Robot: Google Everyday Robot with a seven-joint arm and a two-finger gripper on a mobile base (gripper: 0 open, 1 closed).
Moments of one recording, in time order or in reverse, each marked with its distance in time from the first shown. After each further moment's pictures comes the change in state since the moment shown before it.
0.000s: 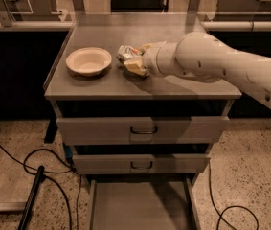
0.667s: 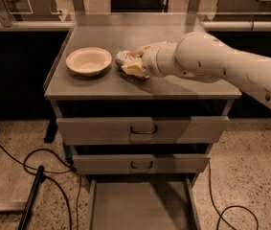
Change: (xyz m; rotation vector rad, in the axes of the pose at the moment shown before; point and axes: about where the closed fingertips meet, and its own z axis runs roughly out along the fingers) arm 0.000 0.000 0.000 0.000 0.000 0.000
